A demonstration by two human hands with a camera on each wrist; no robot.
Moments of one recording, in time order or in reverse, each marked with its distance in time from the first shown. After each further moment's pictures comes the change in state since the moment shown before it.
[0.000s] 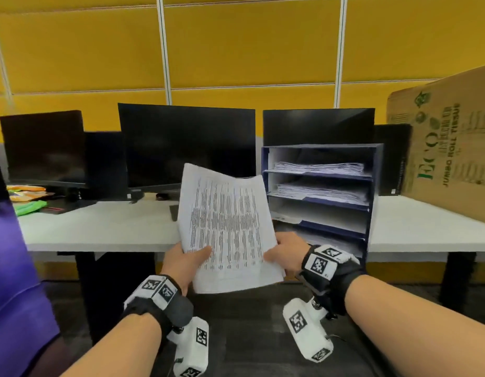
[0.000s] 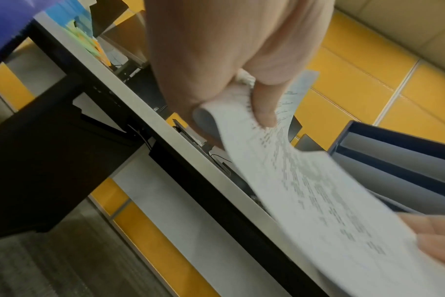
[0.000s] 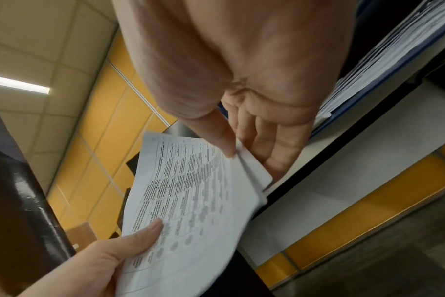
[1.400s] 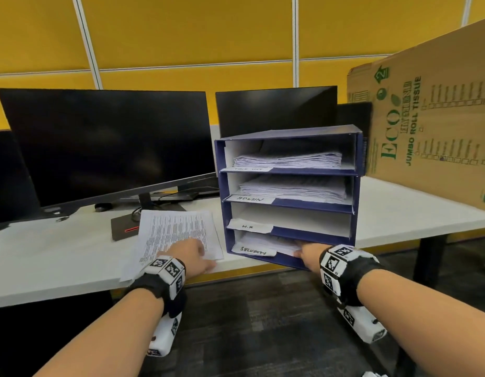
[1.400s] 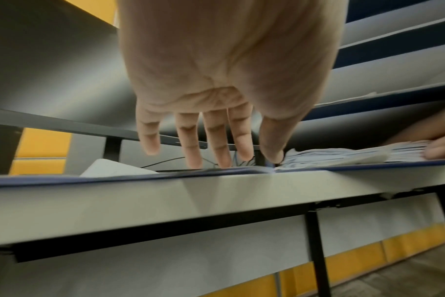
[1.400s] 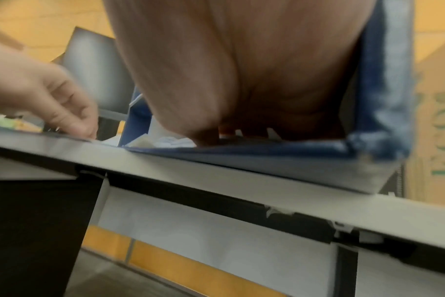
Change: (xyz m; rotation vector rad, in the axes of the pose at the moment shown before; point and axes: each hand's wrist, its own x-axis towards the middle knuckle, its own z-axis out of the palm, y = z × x) left_hand 0.121 0.007 0.109 1.436 -0.397 0.246; right_hand 0.104 0.105 -0.080 -0.872 -0.060 0.359
